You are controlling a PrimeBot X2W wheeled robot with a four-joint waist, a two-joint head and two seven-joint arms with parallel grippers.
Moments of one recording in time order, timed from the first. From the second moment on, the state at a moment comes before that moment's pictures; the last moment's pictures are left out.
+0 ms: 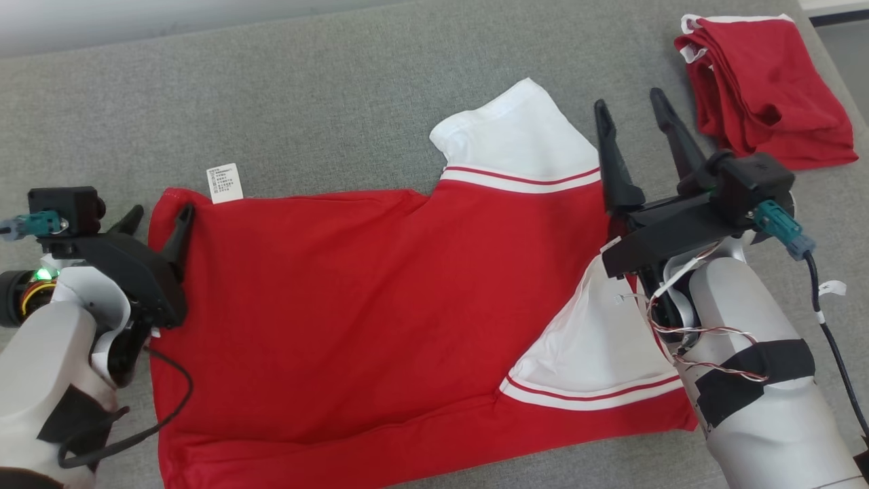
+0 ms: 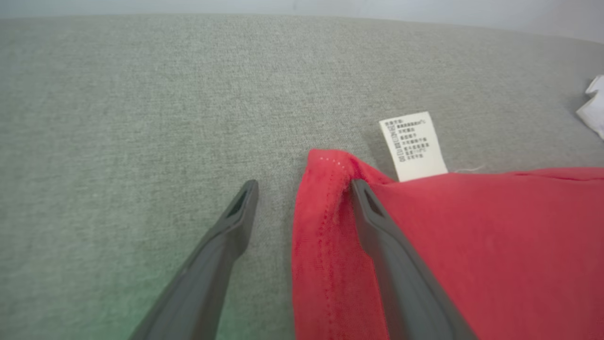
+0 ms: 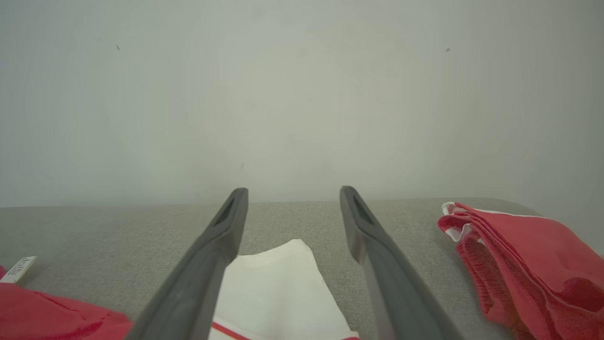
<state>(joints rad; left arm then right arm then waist) -0.83 0.44 -0.49 0.83 -0.79 -0.13 0.06 -0.70 -0.19 0.20 0.51 0.28 0.13 -0.26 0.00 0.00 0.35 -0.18</state>
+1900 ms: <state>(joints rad) -0.73 0.33 -0.59 0.57 -0.74 -0.05 -0.26 -1.16 -0.30 0.34 1.21 0.33 0.13 -0.25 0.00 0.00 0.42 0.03</state>
